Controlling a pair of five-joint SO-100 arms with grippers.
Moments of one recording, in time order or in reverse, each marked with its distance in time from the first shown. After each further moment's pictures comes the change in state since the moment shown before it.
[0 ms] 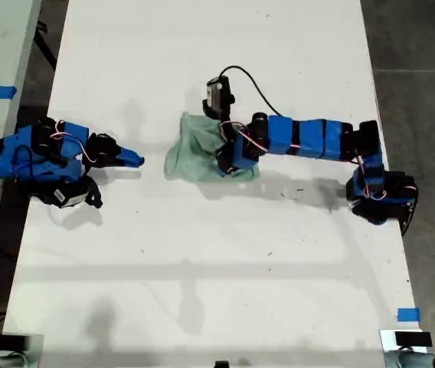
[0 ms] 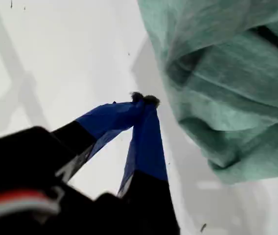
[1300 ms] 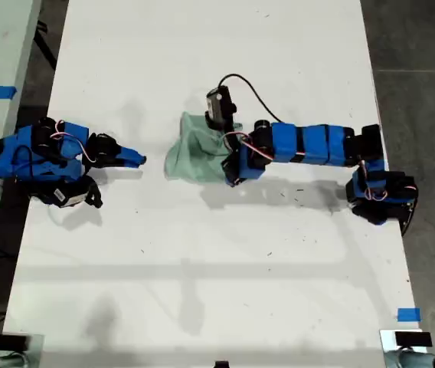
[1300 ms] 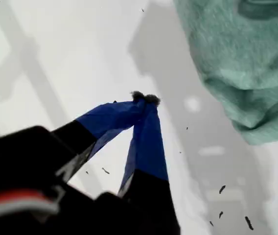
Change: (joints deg) arm 0 0.1 0.0 0.0 0.0 -0.4; arm 1 -8.6 0.9 -2.7 9.0 3.5
